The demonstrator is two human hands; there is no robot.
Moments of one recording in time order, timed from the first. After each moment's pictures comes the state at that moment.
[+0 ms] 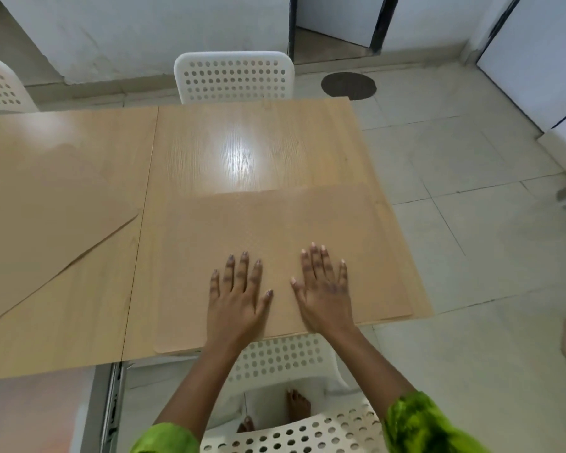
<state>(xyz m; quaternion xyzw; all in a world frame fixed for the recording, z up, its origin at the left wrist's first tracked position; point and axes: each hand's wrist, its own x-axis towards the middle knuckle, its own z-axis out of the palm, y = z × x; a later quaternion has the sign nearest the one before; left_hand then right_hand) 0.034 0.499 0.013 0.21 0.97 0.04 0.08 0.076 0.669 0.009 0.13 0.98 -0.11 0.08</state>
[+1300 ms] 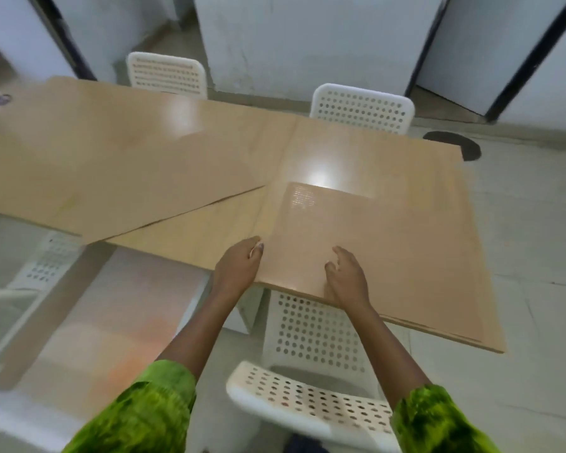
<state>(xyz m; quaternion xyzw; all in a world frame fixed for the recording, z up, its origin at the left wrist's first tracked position) 0.073 0.354 0.104 -0.08 0.93 0.37 0.04 0.080 0.550 0.087 0.11 0.90 -0.40 0.09</state>
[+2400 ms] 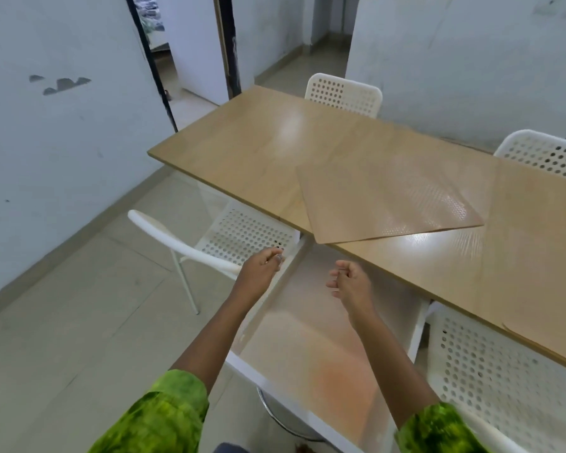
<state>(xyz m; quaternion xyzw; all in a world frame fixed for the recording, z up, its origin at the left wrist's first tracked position) 0.158 -0.065 0.120 -0.20 0.80 0.57 0.02 0.116 0.109 0.092 0.11 0.76 -0.62 0.15</state>
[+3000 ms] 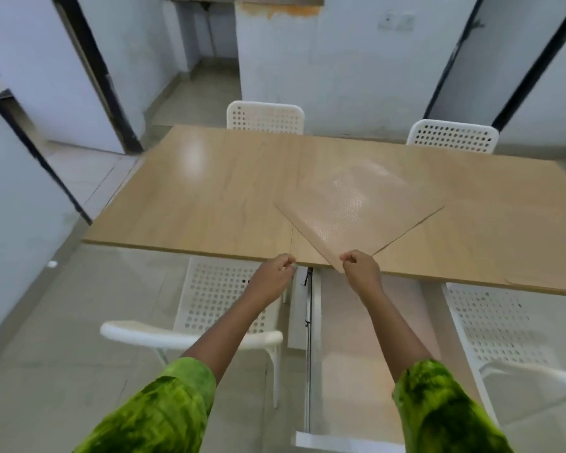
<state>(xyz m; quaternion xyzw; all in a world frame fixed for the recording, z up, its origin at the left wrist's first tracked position) 0.040 -0.187 0.126 0.07 0.87 0.47 0.16 0.044 0.003 0.108 0.24 0.87 -0.44 -0.01</state>
